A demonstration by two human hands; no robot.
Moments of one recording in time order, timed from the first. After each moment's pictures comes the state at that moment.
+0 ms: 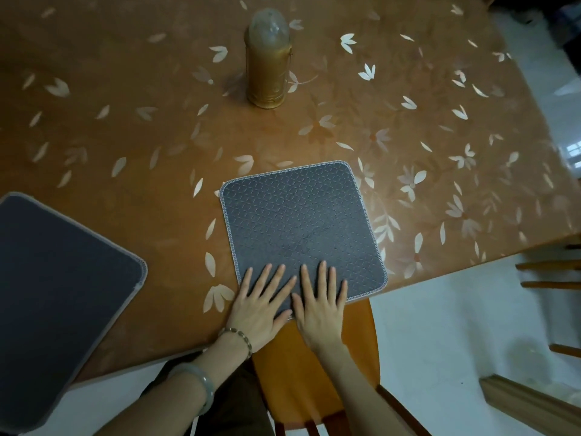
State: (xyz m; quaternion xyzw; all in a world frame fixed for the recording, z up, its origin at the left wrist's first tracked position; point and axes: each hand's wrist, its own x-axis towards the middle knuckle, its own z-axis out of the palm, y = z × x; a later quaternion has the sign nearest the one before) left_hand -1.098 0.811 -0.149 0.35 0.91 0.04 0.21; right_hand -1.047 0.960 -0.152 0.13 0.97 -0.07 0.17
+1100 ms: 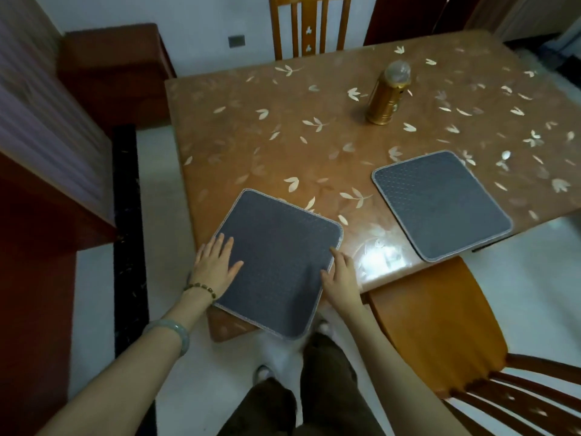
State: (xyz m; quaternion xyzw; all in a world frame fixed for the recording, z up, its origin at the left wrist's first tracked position) left_hand -1.186 0.322 -0.116 0.19 0.97 0.03 0.16; right_hand -1.062 0.576 -0.064 0.28 0.85 -0.44 0.08
